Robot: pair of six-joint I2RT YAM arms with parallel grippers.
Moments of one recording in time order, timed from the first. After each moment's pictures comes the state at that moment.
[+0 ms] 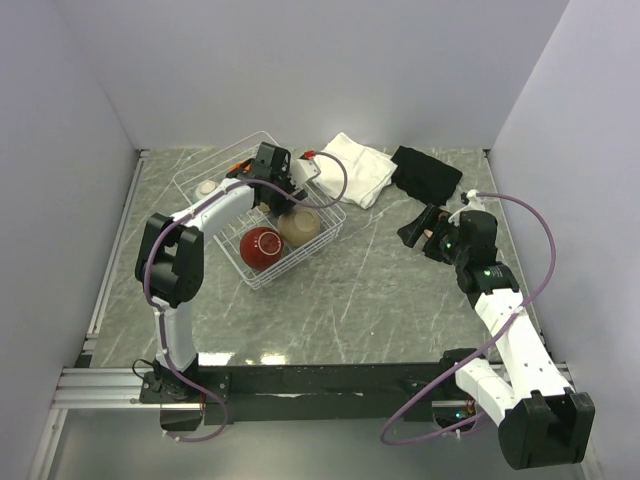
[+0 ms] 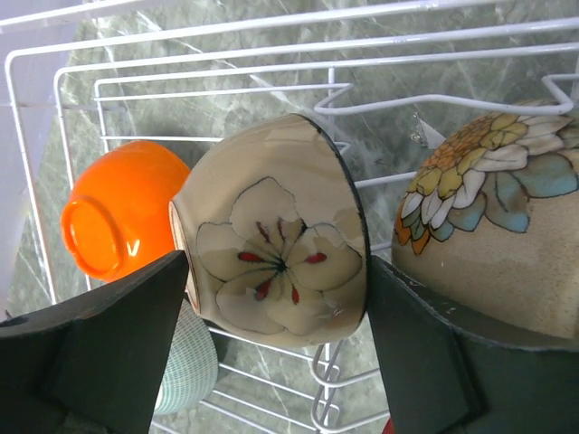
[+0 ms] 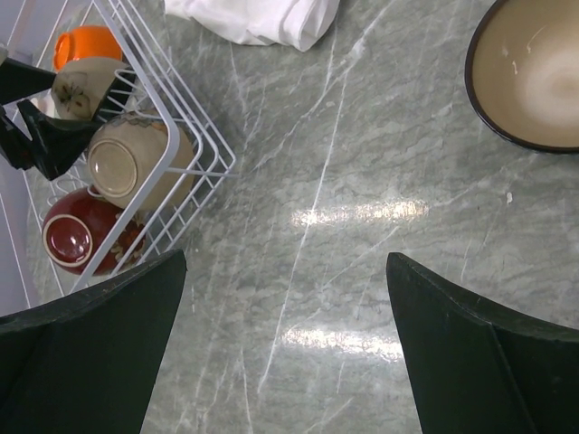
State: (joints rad) left arm -0.44 1.96 1.58 -0.42 -0.05 0.64; right arm 0.07 0.90 0.70 -0.30 -0.22 0.56
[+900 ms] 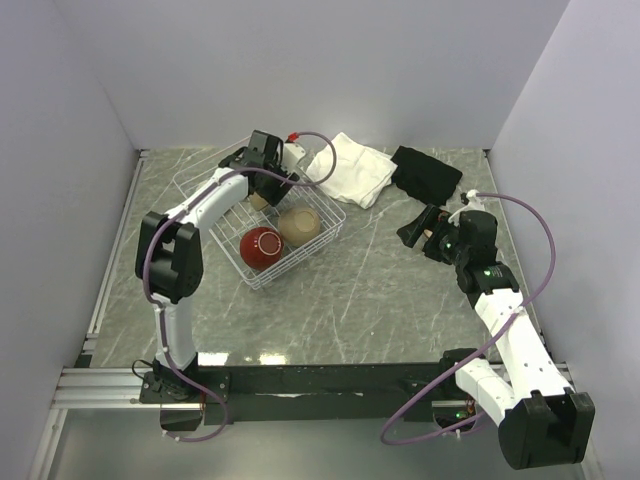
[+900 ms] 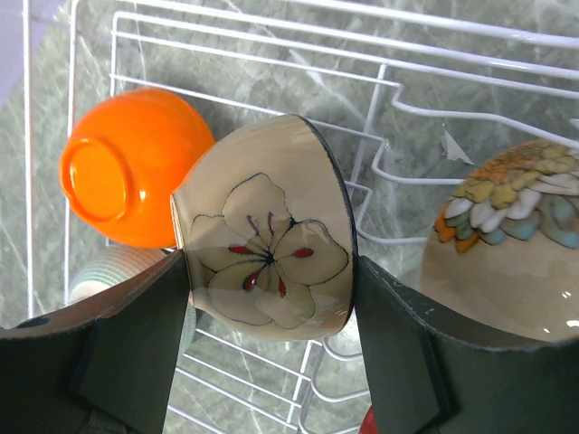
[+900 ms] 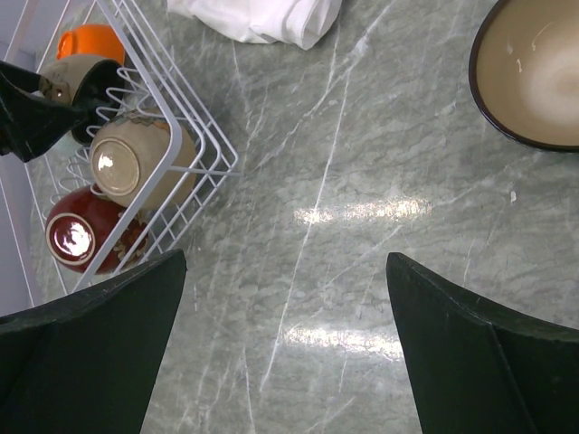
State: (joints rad) left arm -0.40 1.98 1.71 -0.55 -0.07 0.43; right arm 0.07 0.90 0.70 -0.30 -0.23 0.57
